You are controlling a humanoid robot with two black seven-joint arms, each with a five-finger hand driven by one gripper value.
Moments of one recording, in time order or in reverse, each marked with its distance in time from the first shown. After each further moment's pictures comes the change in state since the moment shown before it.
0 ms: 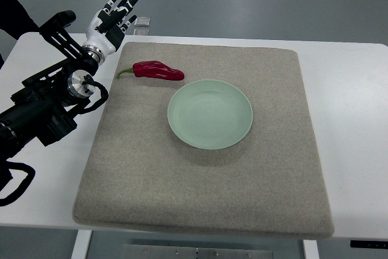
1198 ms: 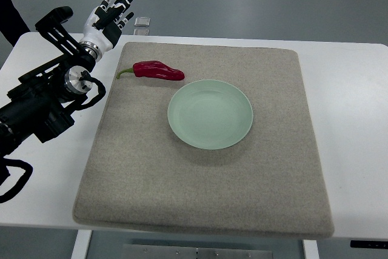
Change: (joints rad) left arm -0.015 0.015 -0.003 0.001 0.001 0.015 0.021; right arm 0.000 0.000 0.000 0.000 0.000 0.000 0.000
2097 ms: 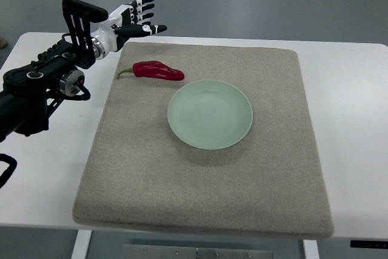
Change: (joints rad) left arm -0.024 0.086 0.045 -0.077 0.715 -0.062 0.041; right arm 0.001 0.000 0.000 0.000 0.000 0.000 0.000
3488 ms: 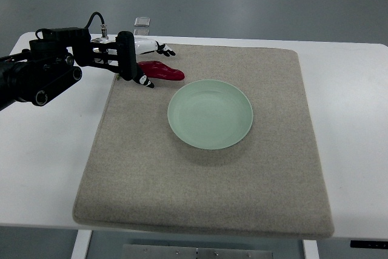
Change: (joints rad) left arm -0.092 0.093 0.161 -0.150 1.080 0.026 -0.045; right arm 0.000 0.000 0.000 0.000 0.000 0.000 0.000
